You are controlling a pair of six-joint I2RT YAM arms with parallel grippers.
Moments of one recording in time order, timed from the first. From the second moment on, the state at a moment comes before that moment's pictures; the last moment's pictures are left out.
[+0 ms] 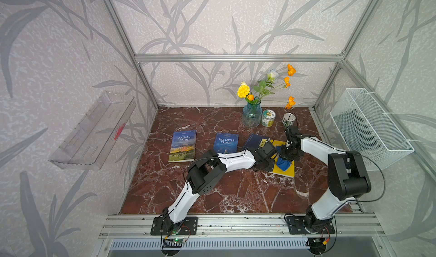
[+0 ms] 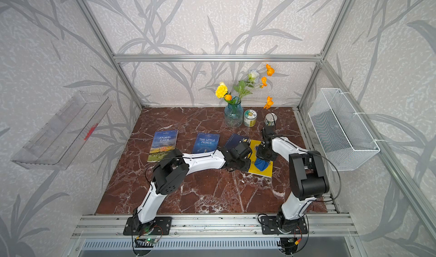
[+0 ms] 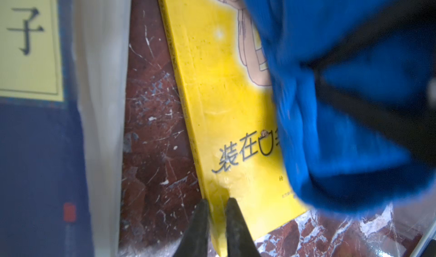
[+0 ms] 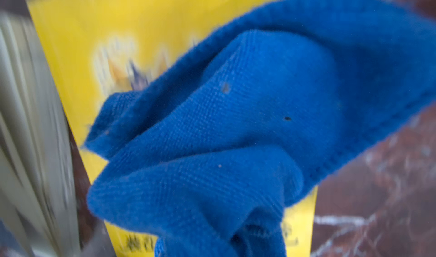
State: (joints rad) left arm -1.00 2.20 1.59 -0.40 0.04 -0.62; right arm 0.13 1.75 1.09 -0.71 -0.01 0.50
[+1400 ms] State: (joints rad) left arm -0.99 2.20 1.59 -0.40 0.05 -0.62; right arm 0.18 1.85 1.20 -0.69 -0.04 0.51
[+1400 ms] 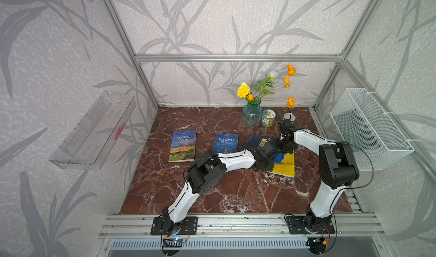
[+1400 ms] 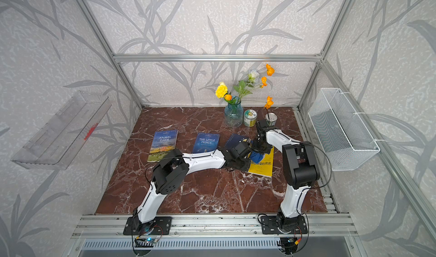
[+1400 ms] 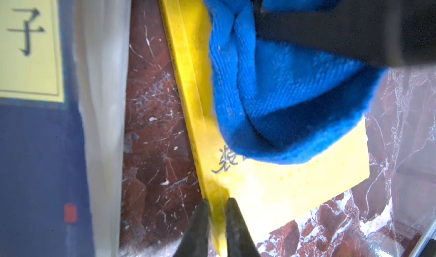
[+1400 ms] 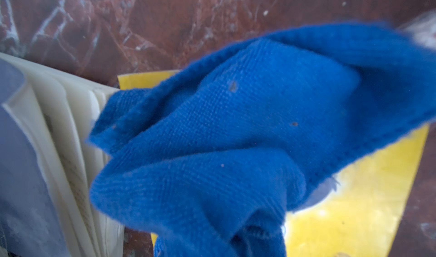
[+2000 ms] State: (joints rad) left arm -0.99 2.20 1.59 -0.40 0.04 -0.62; right arm 0.14 1.77 1.08 -0.59 -0.07 0.49
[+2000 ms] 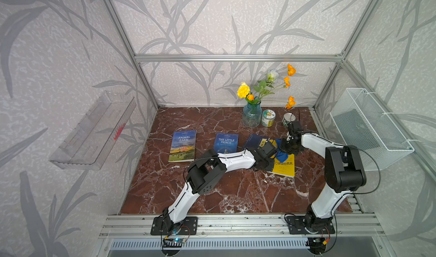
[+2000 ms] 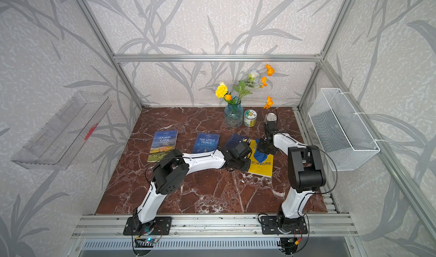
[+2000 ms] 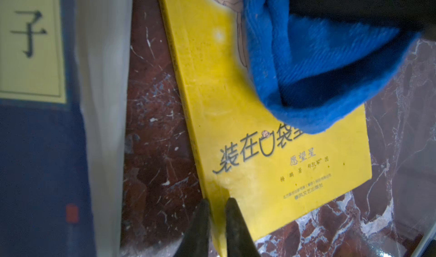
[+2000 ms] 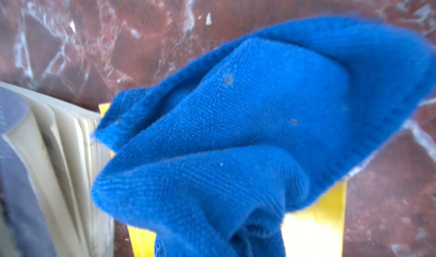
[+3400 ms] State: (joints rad) left arm -0.99 2.20 1.59 -0.40 0.04 -0.62; right arm 0.11 1.70 1.01 -0.65 -0.03 0.48
